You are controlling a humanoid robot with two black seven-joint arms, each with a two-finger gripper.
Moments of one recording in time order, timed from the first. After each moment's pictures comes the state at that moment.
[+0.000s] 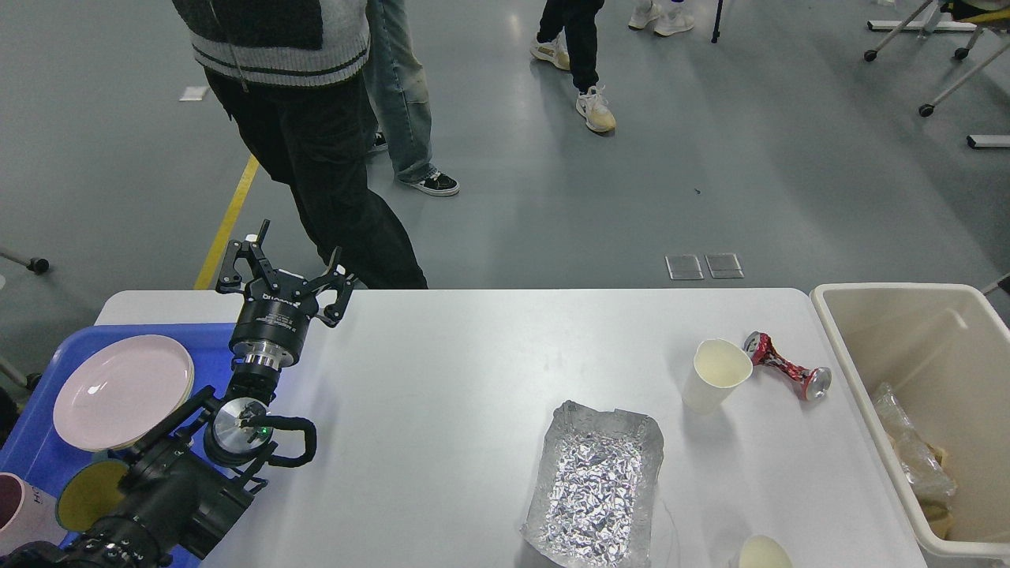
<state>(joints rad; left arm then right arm) -0.54 0.10 -0.99 -0.62 -0.08 -0.50 -0.41 0.93 -0.57 -0.84 0.15 0.07 0.02 0.02</state>
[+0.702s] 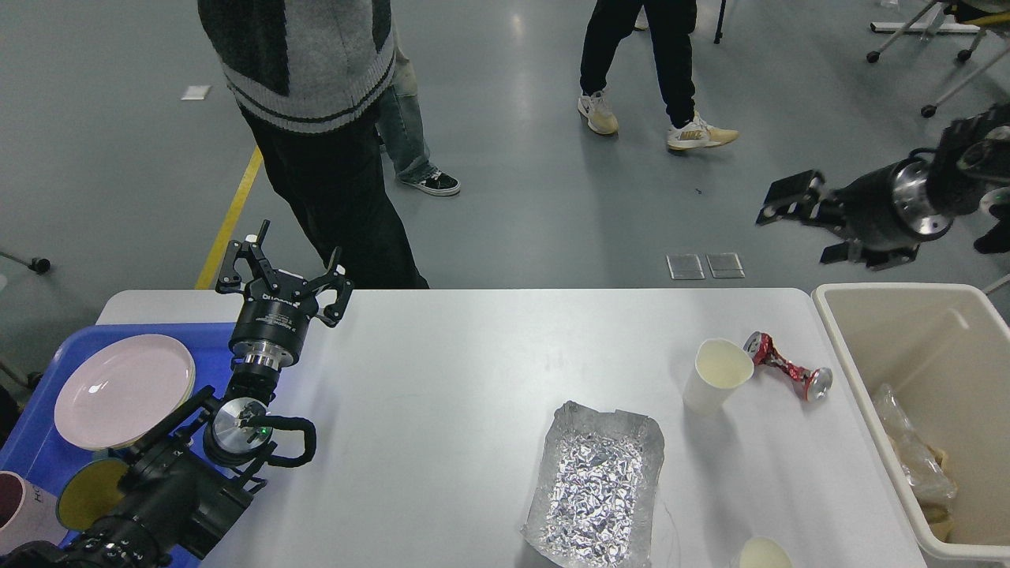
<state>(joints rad) -0.54 0.10 -0.99 -0.62 -0.08 -0.50 -0.41 1.89 -0.60 -1.06 1.32 -0.18 0.44 0.01</state>
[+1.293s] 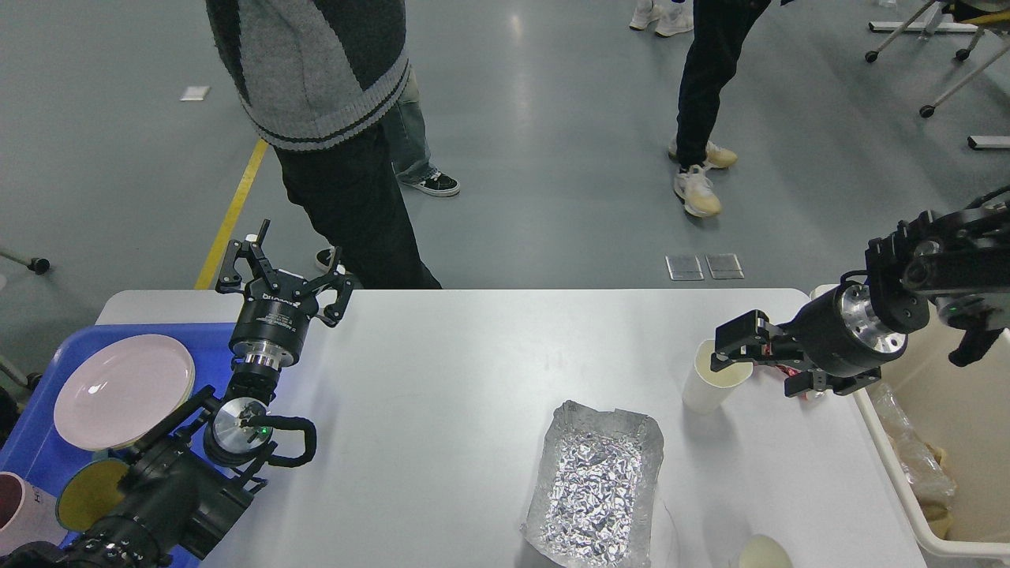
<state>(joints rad) -0.54 0.10 -0.99 -0.62 -0.08 -0.50 -0.41 1.86 -0.57 -1.13 1.47 -0.19 0.40 0.01</state>
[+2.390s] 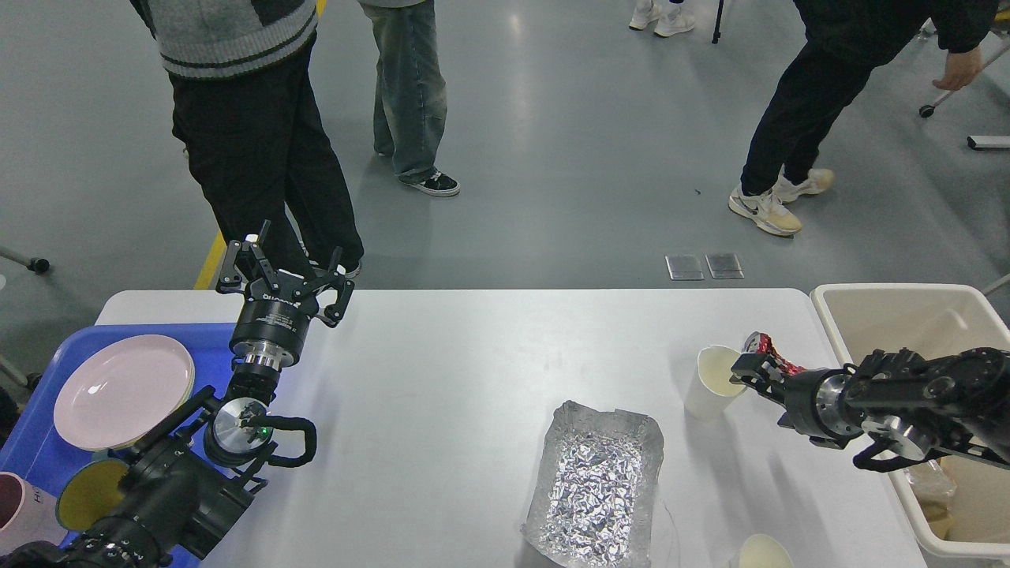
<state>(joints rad) -0.54 0.10 -0.99 -0.62 -0.08 -0.50 -0.41 1.20 -0.56 -0.77 1.13 -0.06 -0.09 0.01</state>
